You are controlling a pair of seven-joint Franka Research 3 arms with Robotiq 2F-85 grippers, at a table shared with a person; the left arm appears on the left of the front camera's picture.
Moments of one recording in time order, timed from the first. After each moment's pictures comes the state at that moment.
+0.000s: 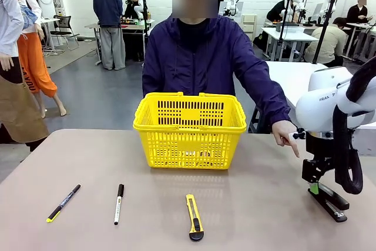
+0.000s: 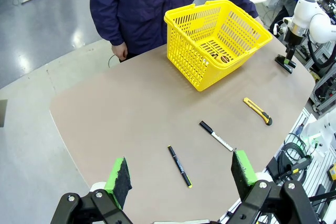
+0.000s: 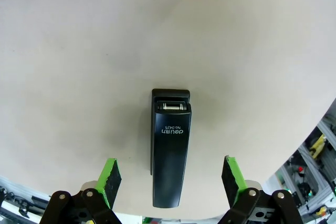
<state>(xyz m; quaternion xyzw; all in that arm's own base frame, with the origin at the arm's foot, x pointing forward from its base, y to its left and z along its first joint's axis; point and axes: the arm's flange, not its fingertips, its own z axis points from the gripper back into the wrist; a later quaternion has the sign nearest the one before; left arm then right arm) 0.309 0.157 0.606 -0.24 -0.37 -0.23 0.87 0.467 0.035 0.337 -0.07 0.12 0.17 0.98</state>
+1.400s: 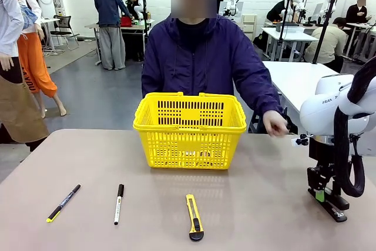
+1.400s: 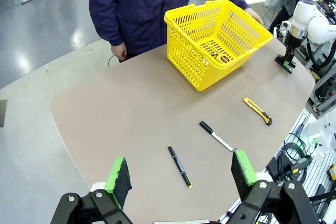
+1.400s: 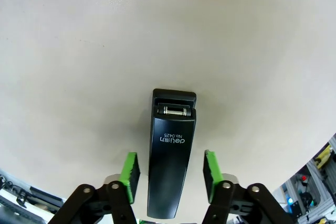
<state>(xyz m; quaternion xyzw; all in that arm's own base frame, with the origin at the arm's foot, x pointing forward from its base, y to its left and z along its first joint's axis) 0.309 0.157 0.606 -0.24 -0.37 -0.23 0.87 0.466 0.022 0.321 -0.03 0.13 0.19 0.97</state>
